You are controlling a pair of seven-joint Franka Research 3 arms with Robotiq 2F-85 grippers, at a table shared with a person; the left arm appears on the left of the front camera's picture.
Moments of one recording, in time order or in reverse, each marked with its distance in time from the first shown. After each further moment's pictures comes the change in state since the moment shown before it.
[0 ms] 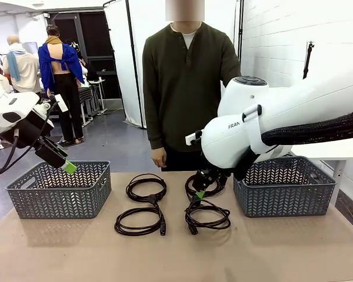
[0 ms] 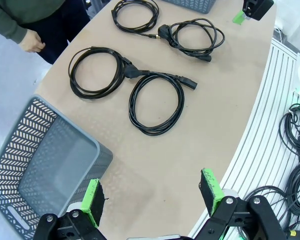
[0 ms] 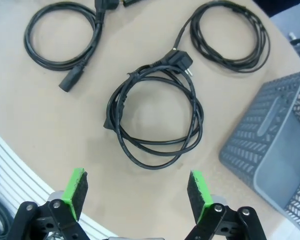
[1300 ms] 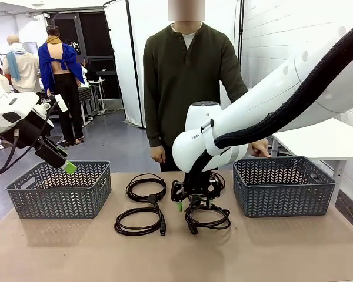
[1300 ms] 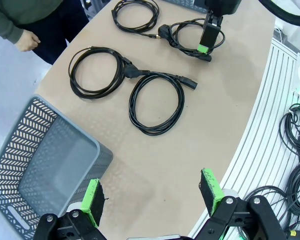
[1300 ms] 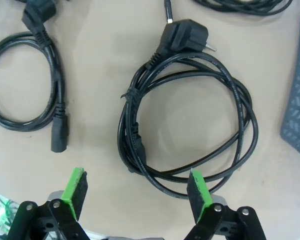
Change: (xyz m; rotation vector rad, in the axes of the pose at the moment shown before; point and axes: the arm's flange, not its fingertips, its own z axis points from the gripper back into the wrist) left arm 0.000 0.000 0.000 0.001 0.001 0.000; right arm 0.055 0.019 -0.102 -0.004 0.235 -0.489
